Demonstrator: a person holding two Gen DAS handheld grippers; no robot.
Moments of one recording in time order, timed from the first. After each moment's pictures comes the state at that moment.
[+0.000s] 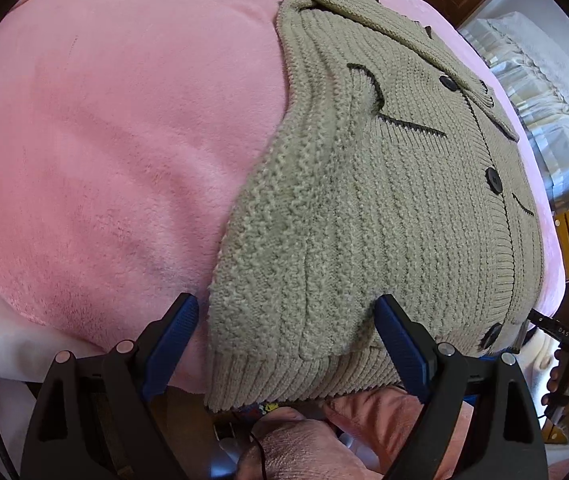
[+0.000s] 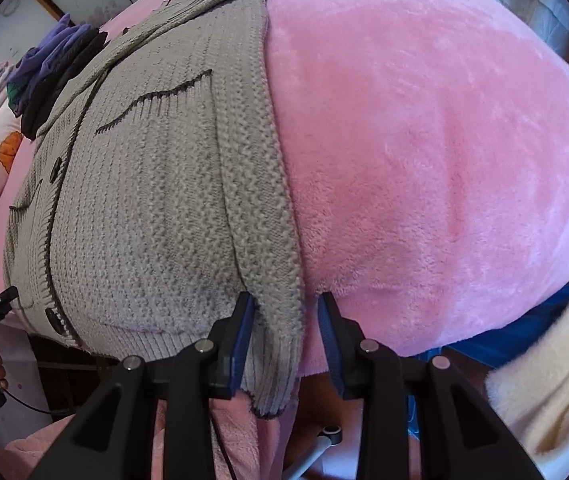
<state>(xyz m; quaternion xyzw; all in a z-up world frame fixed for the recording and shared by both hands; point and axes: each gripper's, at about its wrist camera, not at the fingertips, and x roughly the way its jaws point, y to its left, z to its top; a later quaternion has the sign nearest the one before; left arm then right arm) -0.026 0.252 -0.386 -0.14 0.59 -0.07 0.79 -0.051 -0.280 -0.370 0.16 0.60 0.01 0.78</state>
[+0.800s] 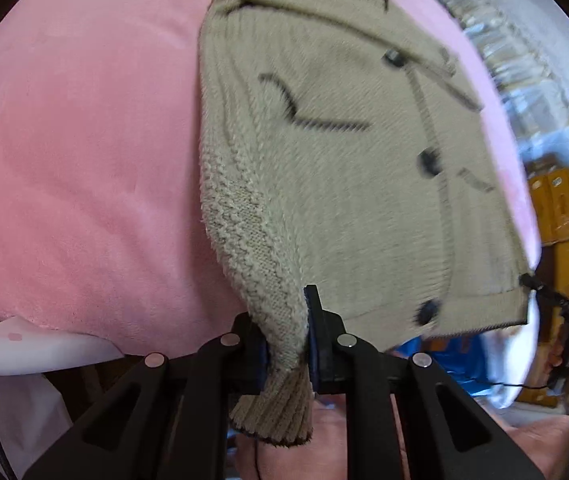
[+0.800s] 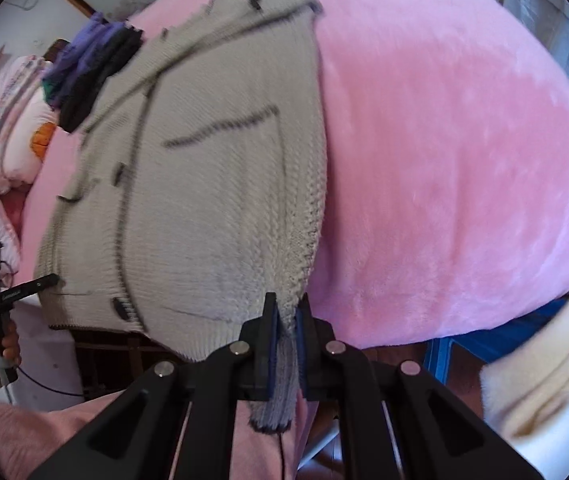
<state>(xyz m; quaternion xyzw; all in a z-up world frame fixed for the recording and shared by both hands) 0.003 0.216 -0.305 -0.13 0.65 -0.13 0.74 -0.036 -0.282 -0.281 0.18 0.61 0.07 0.77</state>
